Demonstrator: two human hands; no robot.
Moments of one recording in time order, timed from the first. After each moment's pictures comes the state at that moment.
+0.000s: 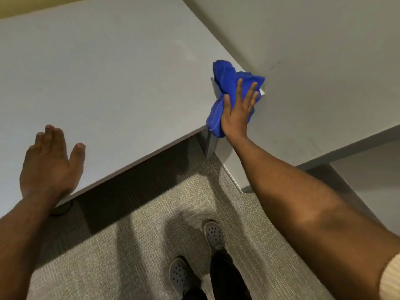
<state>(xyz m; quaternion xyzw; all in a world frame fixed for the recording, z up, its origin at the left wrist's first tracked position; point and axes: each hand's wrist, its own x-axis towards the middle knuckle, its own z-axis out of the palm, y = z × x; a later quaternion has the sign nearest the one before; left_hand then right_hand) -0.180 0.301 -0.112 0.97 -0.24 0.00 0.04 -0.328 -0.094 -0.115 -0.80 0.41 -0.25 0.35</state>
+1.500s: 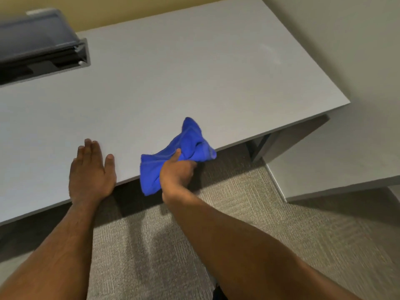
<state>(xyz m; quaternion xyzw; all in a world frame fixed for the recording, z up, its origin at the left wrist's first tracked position) -0.203 0.474 -0.105 0.99 -0.09 -0.05 0.07 -0.269 0.299 -0.076 -0.50 0.57 -0.03 0.66</state>
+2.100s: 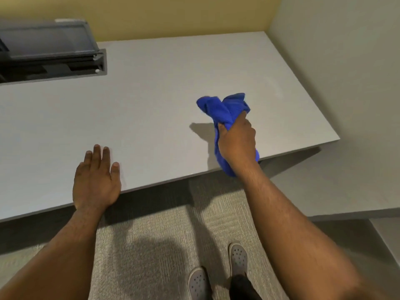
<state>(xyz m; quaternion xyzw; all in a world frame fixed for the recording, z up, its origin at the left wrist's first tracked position) -0.201 0.476 -0.105 0.99 -0.10 -0.04 0.04 -0.249 0.149 -0.012 -0.87 0.33 -0.13 0.34</state>
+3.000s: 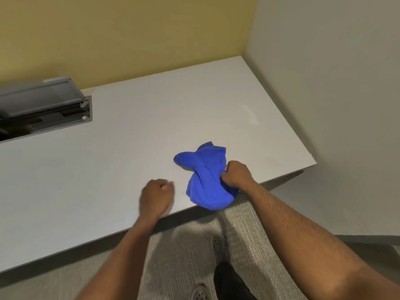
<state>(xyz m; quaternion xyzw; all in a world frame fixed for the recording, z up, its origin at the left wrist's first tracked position) -0.209 0.266 -0.033 0.93 0.03 -0.21 0.31 -0.251 0.026 -0.019 -0.88 0.30 0.19 0.32</state>
